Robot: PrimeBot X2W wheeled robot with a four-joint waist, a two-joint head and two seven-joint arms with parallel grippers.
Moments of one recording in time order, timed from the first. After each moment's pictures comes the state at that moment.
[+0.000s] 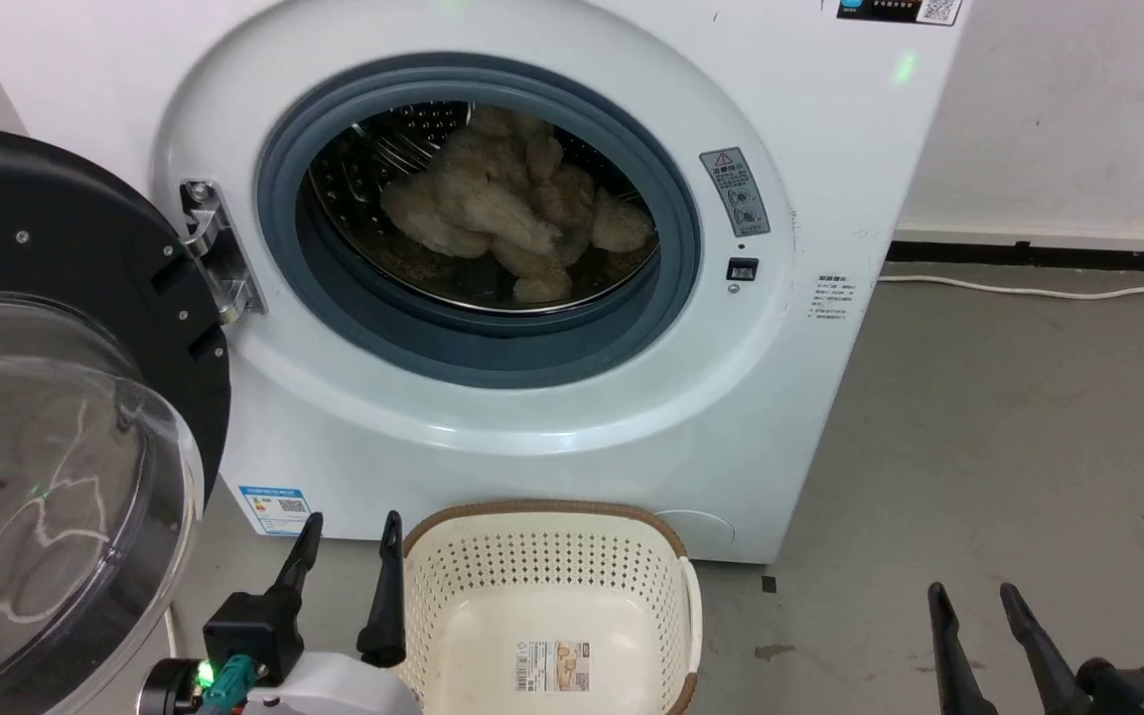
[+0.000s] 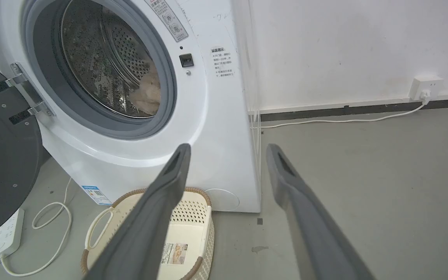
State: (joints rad) left arm 0.00 0.14 -0.18 0.09 -0.25 0.08 -0.18; right arm 0.14 -0.05 -0.04 0.10 0.22 0.13 -0.22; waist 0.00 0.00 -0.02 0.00
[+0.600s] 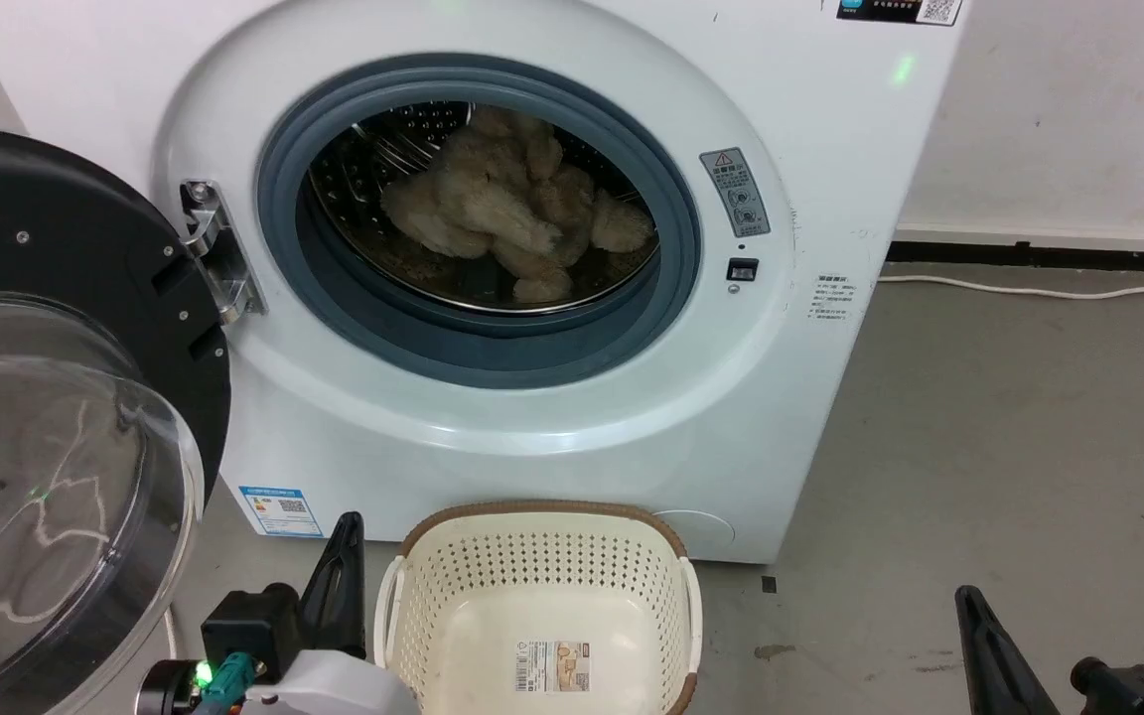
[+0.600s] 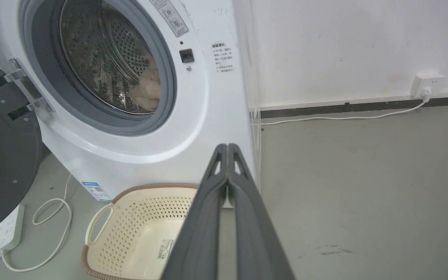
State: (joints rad) left arm 0.00 0.14 -0.17 0.09 -0.25 0.08 -0.17; right arm 0.14 -0.05 -0.03 0.11 0.22 0.13 -0.21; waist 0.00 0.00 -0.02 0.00
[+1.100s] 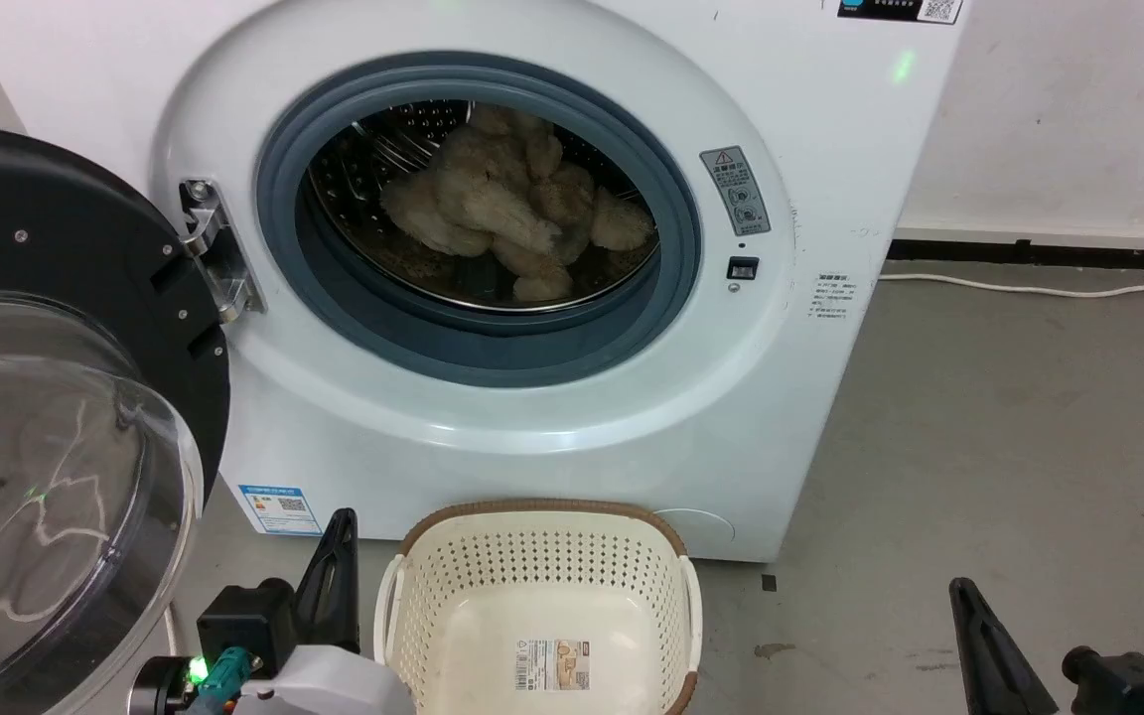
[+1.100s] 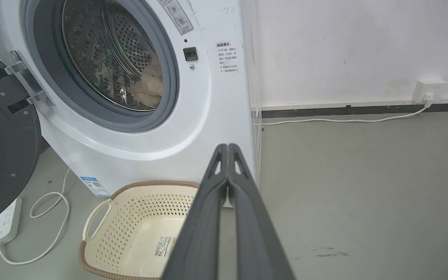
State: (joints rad) left arm 0.00 0.13 -0.15 0.08 -0.22 0.08 -0.15; right arm 0.13 -0.05 -0.03 0.09 0.19 0.13 -0.18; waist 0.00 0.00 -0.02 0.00
